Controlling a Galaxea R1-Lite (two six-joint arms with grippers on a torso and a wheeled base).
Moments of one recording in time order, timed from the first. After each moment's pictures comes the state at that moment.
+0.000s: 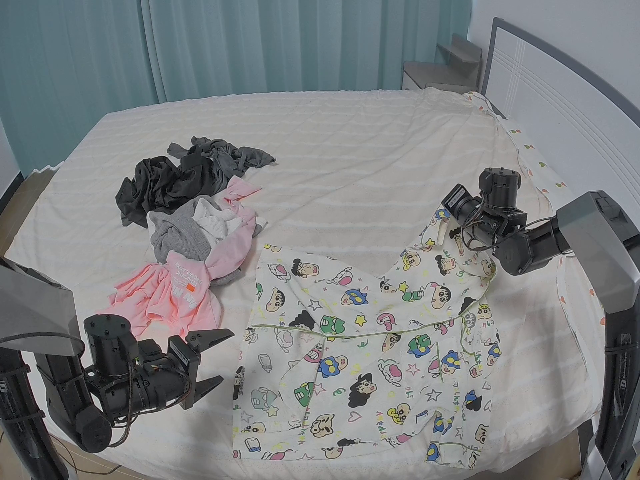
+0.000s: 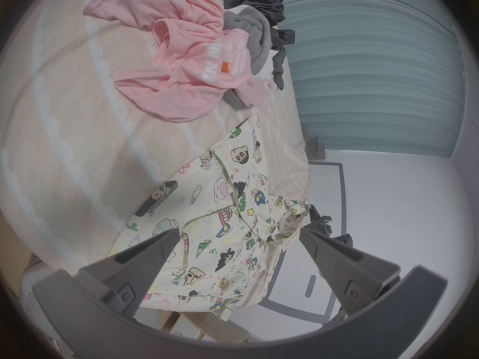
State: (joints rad) left arm -0.28 2.06 -0.09 -1.55 -0.34 -1.31; right arm 0.20 2.39 -1.55 -0.67 -0.10 0.79
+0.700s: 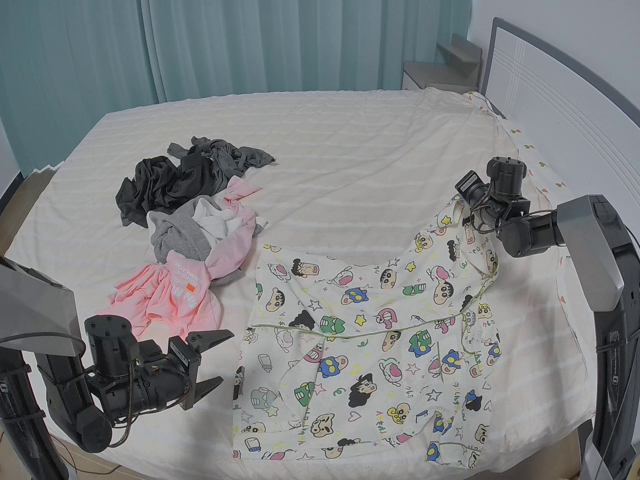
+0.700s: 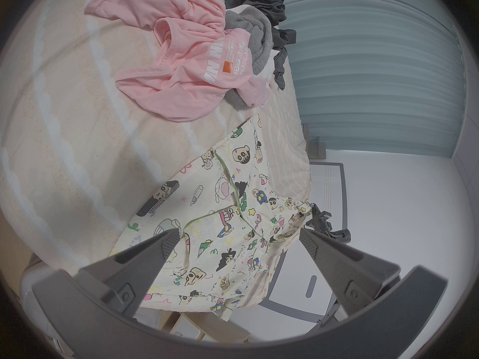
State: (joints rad) left arm -0.28 2.06 -0.09 -1.55 -0.34 -1.31; right arm 0.13 2.48 -1.78 -0.59 -0.17 0.79
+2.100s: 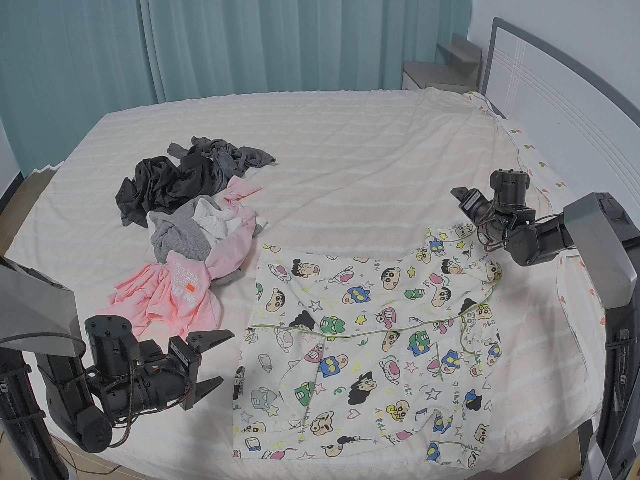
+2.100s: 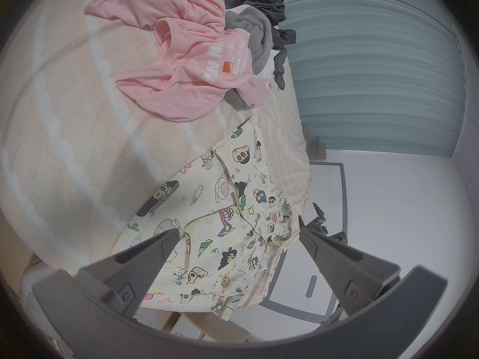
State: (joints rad) left arm -0.28 2.06 -0.09 -1.55 -0.34 -1.31; right arm 0.12 2.38 -1.53 -0.56 -0.12 0.76
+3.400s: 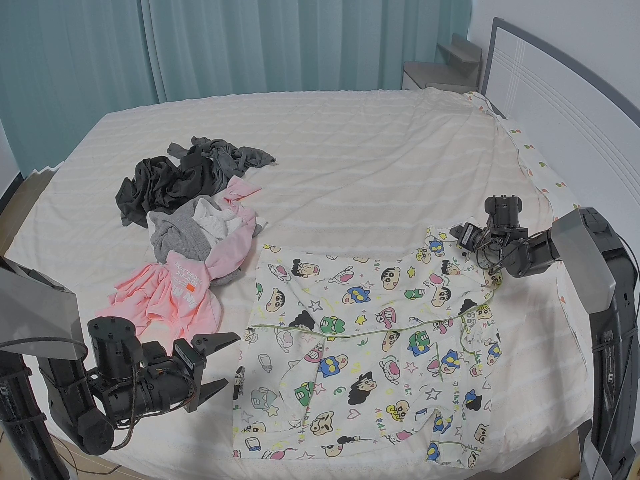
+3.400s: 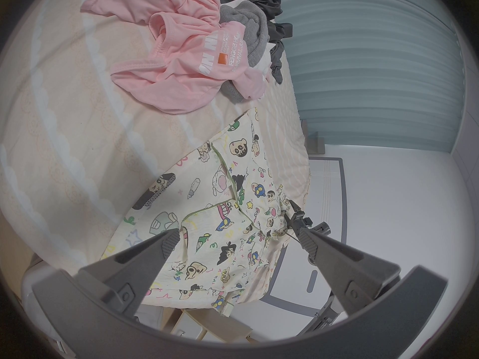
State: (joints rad) left arm -0.31 2.06 -0.09 -1.55 -0.34 -1.31; right arm 0.08 2.55 -1.69 -0.41 -0.11 0.47
